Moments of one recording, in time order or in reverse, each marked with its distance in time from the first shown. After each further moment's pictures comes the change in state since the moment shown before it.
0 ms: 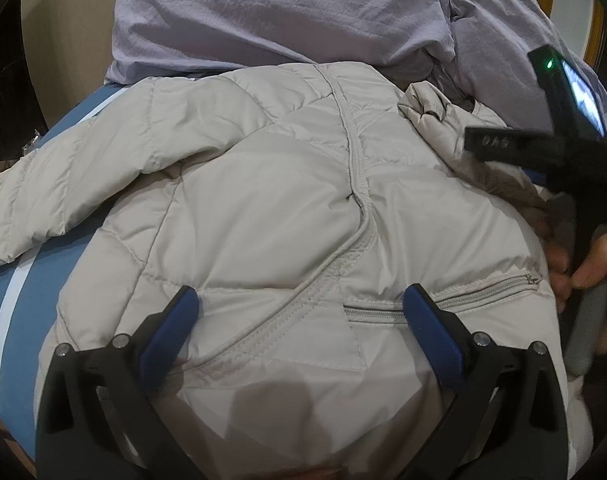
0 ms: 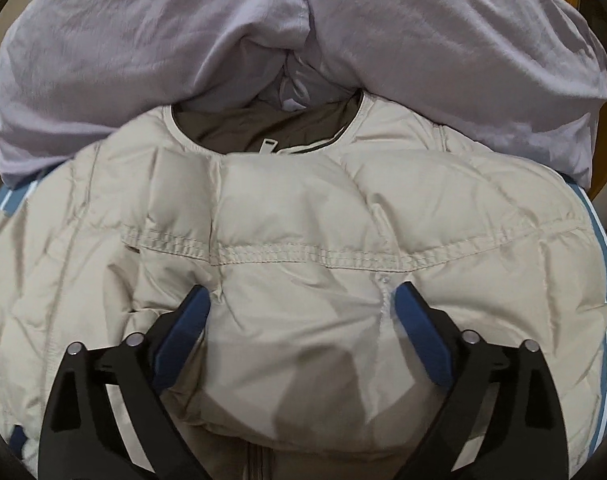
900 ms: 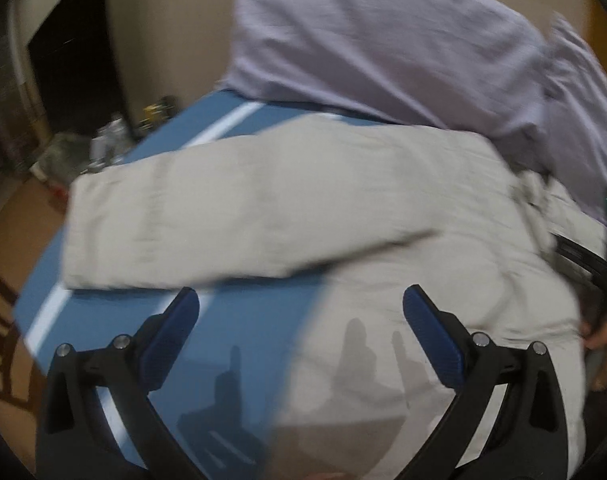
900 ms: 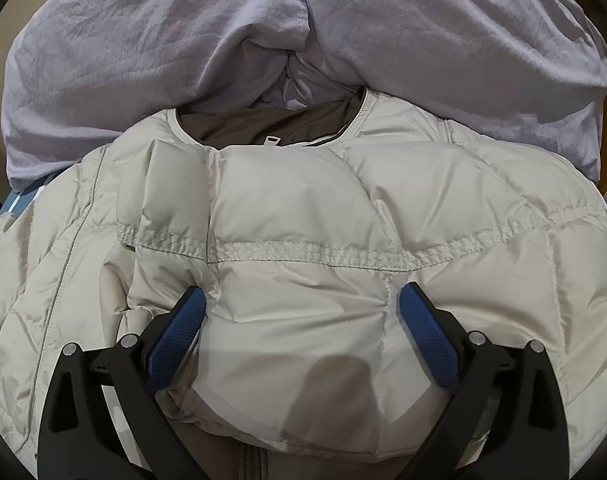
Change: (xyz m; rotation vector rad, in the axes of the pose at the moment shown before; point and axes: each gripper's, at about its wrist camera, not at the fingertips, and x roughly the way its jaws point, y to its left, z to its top) left arm -0.058 0.132 0.029 -0.177 -0.034 0.198; right arm 0.004 -0.004 -0.007 0.028 -0.023 0.049
